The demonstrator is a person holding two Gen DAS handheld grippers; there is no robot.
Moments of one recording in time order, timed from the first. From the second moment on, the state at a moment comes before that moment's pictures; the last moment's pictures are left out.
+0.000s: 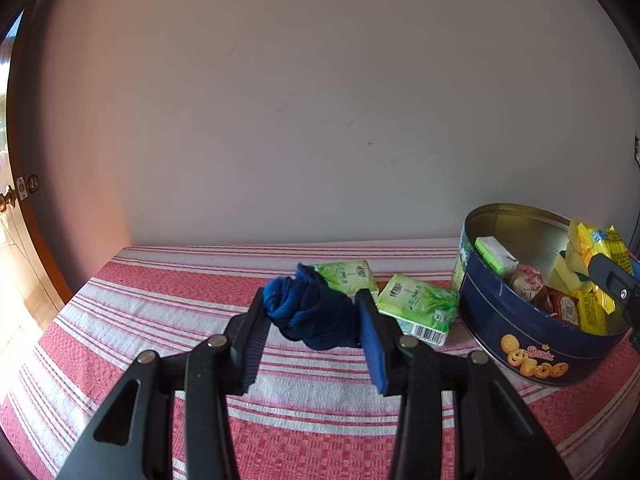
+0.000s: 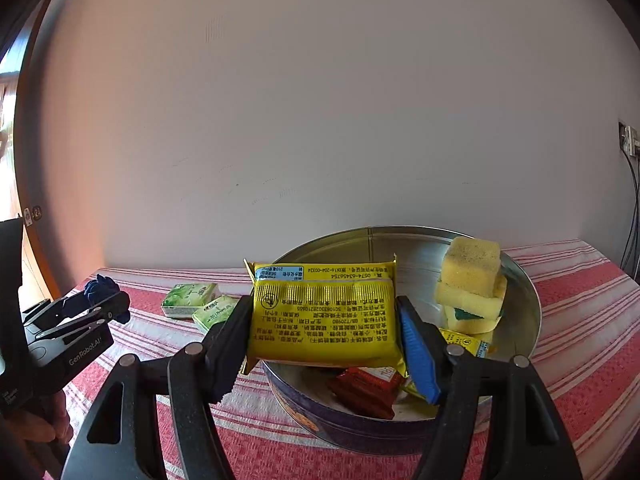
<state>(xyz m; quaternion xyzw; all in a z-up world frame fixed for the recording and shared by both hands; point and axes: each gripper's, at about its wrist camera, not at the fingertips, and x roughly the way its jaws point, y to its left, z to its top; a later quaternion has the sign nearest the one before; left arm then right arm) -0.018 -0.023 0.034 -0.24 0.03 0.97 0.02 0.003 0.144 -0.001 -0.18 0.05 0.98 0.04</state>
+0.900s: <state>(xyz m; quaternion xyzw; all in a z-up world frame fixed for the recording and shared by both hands) -0.009 0.102 0.068 -0.20 0.06 0.97 0.10 0.015 0.212 0.025 -0.11 0.02 0.99 0.11</state>
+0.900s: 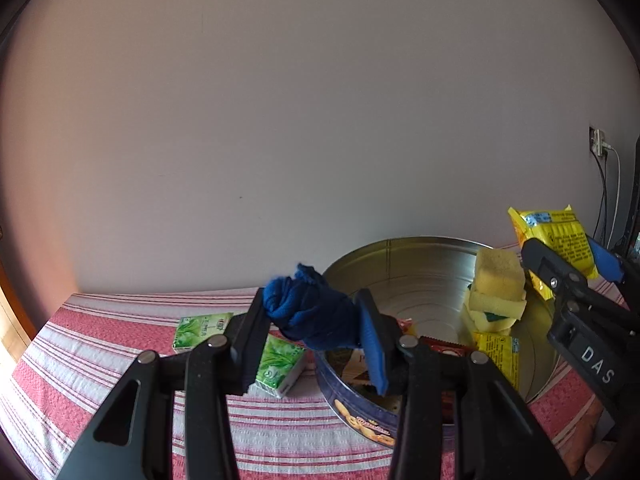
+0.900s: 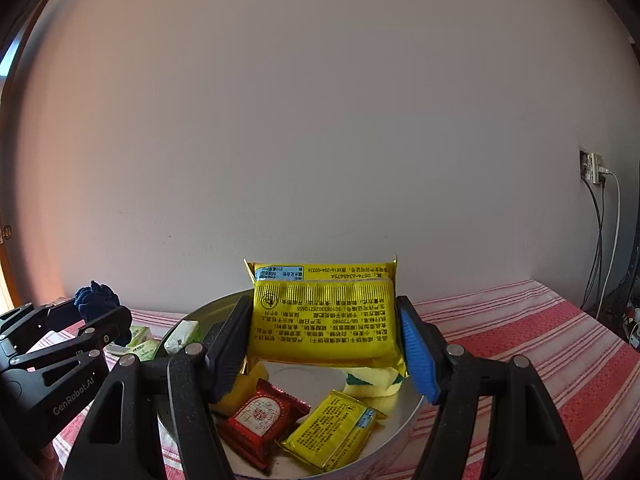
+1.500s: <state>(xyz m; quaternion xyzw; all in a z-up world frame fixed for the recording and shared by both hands) -0.042 0.156 0.055 -0.23 0.06 0.96 0.13 -0.011 0.237 0.009 -0.14 0.01 0.98 0.16</state>
